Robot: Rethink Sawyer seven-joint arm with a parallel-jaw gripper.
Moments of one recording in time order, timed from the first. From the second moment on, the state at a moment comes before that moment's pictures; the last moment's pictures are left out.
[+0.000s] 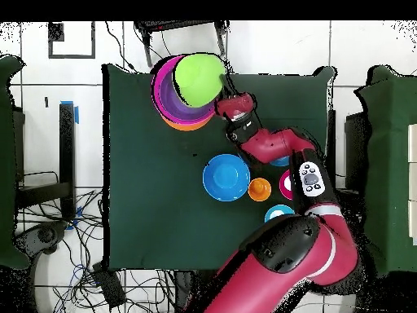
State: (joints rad) arm -0.64 -0.03 0.51 0.99 -1.23 -1.34 4.46
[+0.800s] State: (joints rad) arm -0.58 -0.03 0.50 0.94 -1.18 -1.34 4.46
